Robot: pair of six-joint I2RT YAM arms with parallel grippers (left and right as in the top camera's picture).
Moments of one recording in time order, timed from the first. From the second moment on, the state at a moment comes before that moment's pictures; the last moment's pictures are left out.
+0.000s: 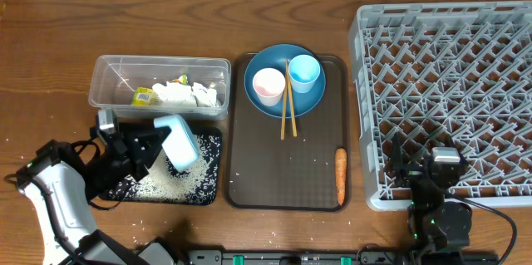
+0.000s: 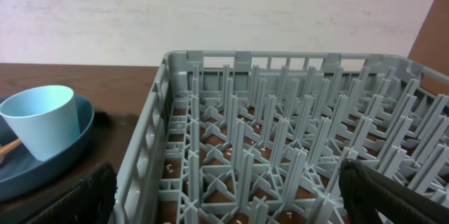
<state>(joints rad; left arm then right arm) 0.72 1.33 0.81 -1.32 1.41 0.24 0.09 0.01 0.01 -0.06 0.13 -0.01</state>
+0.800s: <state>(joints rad) 0.69 1.29 0.87 -1.36 1.25 0.24 0.09 0.01 0.01 -0.06 0.13 -0.01</state>
